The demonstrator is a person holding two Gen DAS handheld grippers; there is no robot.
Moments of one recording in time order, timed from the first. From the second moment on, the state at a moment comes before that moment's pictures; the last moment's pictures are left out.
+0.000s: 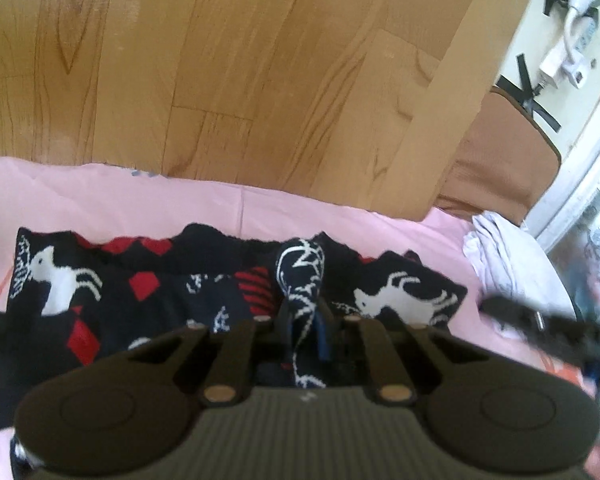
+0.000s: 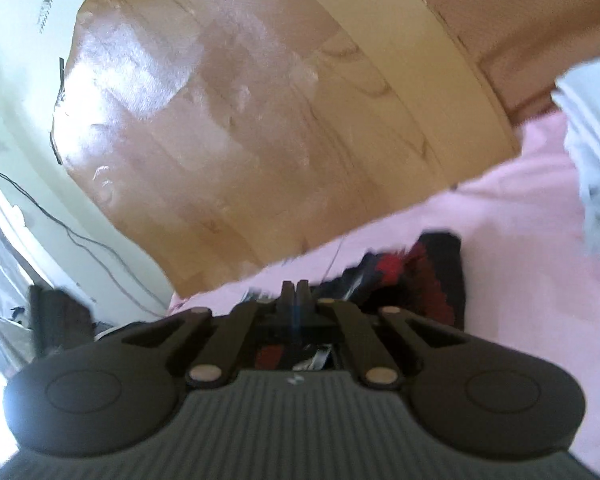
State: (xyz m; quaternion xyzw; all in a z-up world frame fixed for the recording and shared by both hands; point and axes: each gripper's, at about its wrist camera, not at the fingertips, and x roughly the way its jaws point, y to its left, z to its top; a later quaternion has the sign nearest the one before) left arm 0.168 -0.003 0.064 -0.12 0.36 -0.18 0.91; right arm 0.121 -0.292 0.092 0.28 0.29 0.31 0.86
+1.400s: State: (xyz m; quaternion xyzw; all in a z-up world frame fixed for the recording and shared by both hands) left arm 0.175 -0.029 0.044 -0.10 0.38 -0.22 0.89; right arm 0.106 -0.325 0.046 0.43 0.31 0.16 0.83
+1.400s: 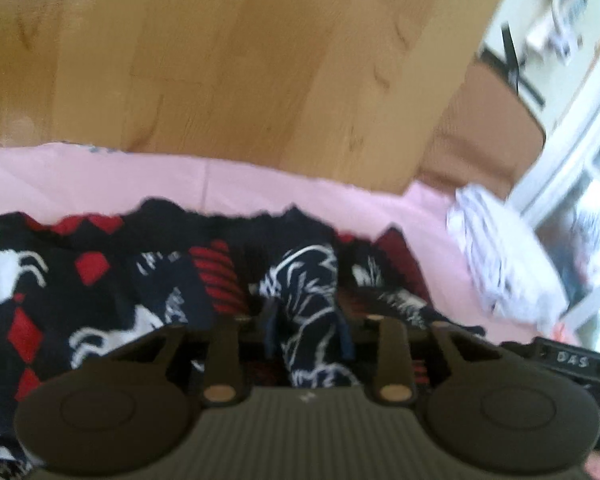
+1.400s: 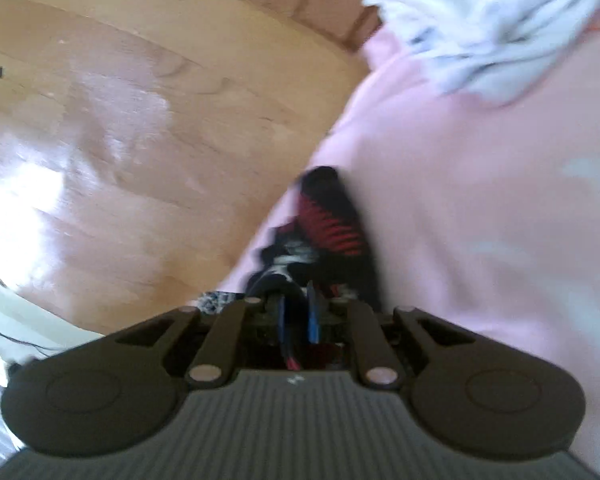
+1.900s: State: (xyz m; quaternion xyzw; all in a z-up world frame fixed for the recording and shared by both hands) left arm 0.158 -0.043 0.052 -0.07 0.37 -0.21 0.90; right arm 0.136 -0.317 0.087 0.26 0.30 0.27 0.88
